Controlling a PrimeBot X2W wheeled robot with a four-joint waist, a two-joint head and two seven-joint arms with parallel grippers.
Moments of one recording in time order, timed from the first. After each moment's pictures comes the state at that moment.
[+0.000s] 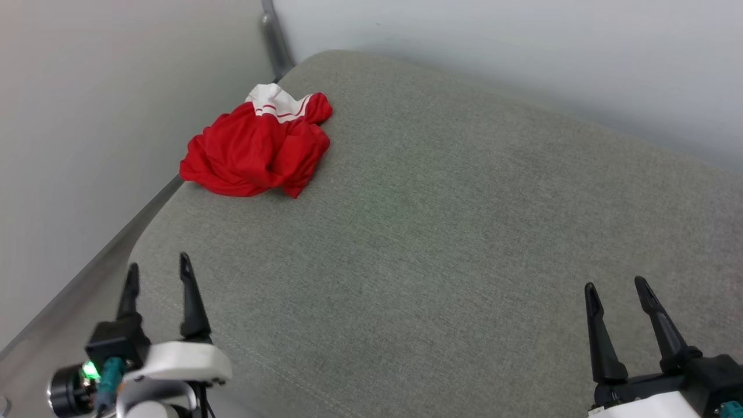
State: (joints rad) left arm -0.04 0.06 0.03 0.11 -0.15 0.15 -0.26; right arm 0.12 -0.05 -0.02 -0.05 0.07 0.13 -0.26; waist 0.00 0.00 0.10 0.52
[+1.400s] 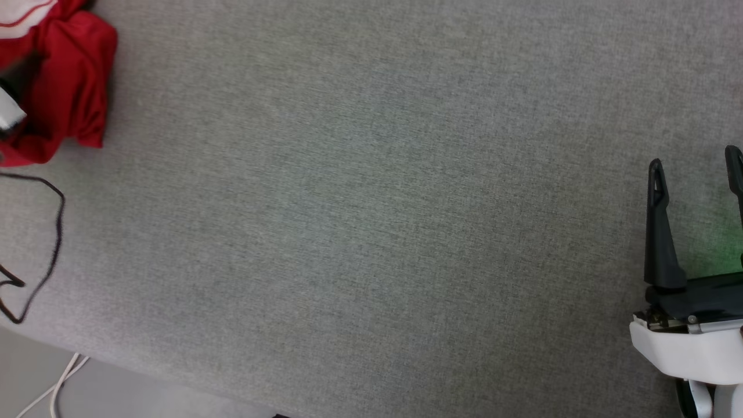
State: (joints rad) left arm -1.03 0.58 -0.05 0.80 -0.73 -0.13 0.57; right arm -0.09 -0.05 -0.08 -0.32 -0.16 0.13 -0.26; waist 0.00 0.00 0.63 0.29
